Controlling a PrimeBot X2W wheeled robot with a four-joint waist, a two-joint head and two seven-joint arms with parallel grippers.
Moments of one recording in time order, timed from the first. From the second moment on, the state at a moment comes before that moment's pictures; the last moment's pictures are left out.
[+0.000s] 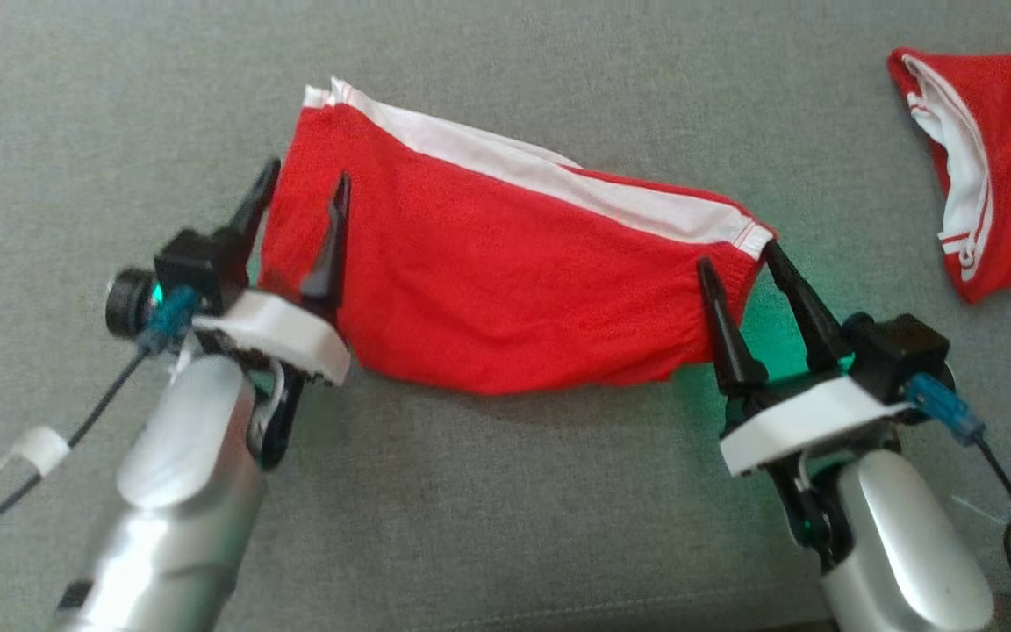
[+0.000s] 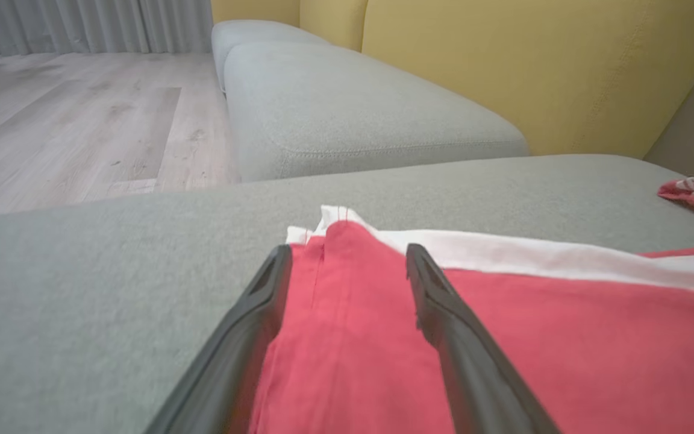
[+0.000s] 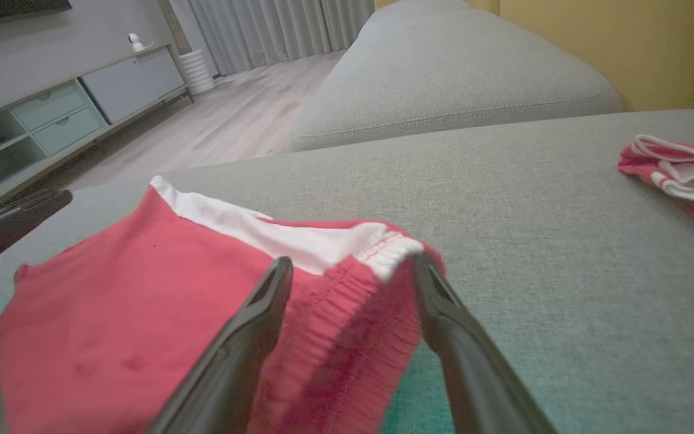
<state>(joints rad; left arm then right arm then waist) -0.64 0.16 -0.39 0.64 -0.36 -0.10 -0.20 -0.25 -0.05 0.21 0.25 0.23 0.13 -0.12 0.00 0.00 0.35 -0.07</state>
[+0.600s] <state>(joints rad) -0.51 0.18 -0.38 0.60 -0.43 0.00 -0.03 -0.07 -0.05 0.10 0.00 0.17 0.13 0.01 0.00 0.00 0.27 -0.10</state>
